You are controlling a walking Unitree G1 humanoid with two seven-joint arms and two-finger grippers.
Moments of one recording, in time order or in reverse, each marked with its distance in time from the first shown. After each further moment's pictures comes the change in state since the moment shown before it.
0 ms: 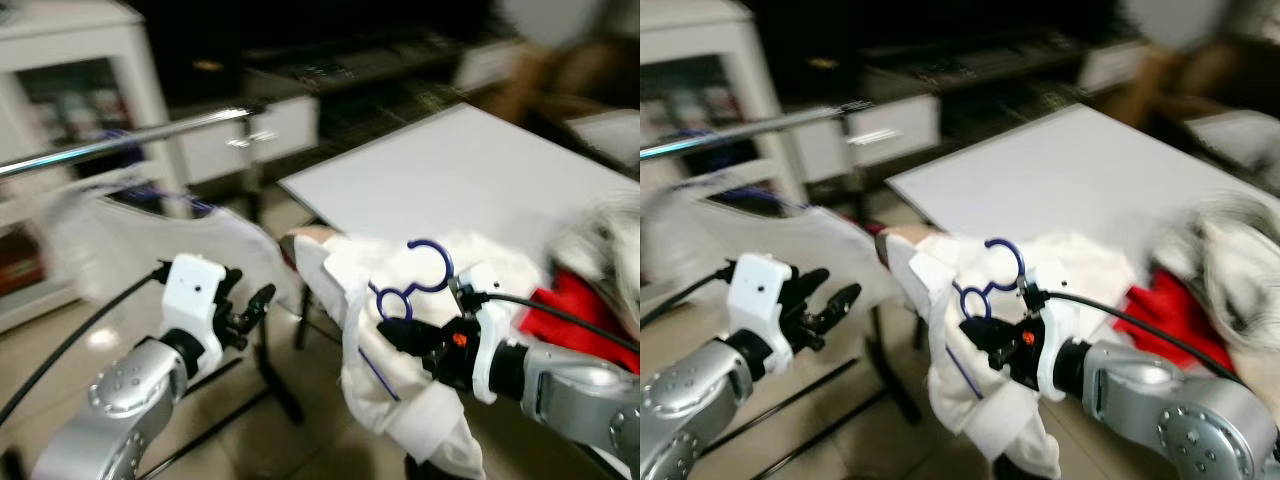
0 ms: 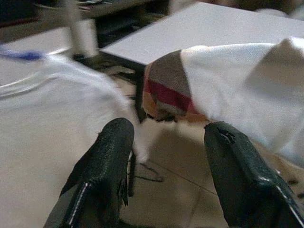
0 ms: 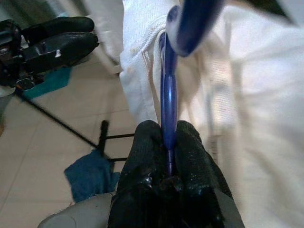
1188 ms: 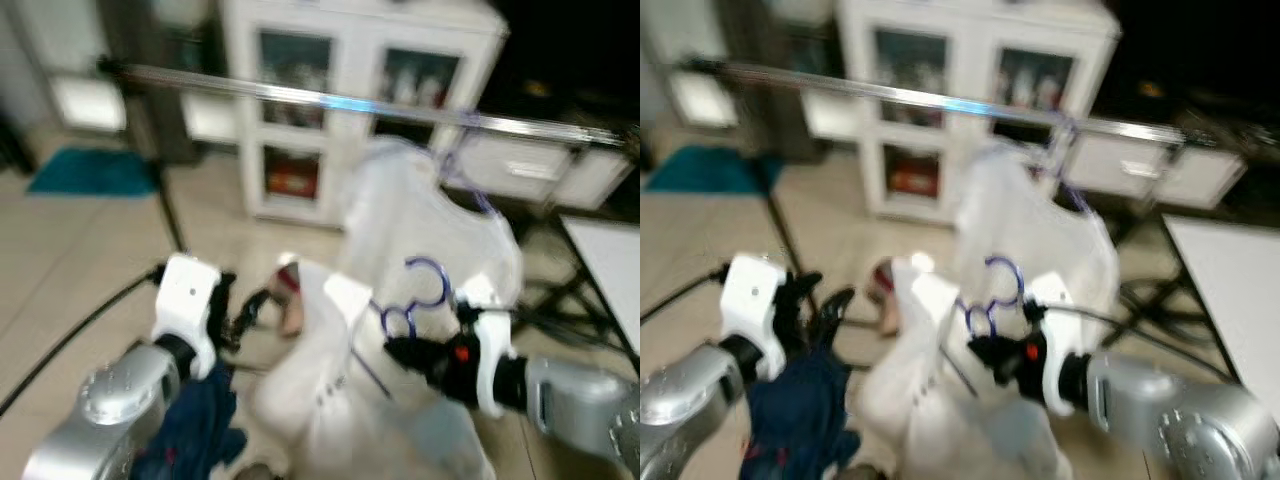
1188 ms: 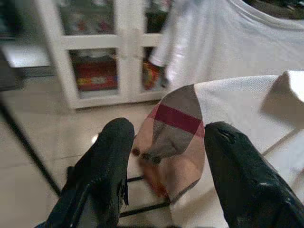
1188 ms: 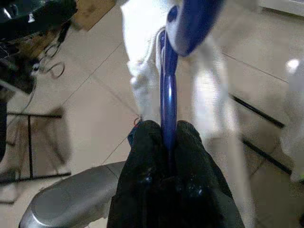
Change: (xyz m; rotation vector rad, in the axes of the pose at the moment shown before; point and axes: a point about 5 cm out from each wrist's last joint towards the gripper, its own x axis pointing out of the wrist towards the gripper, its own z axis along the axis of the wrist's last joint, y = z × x) left arm -0.006 0.006 -0.001 0.028 0.026 0.017; right arm -0.001 -0.007 -0.013 0.001 0.094 -0.015
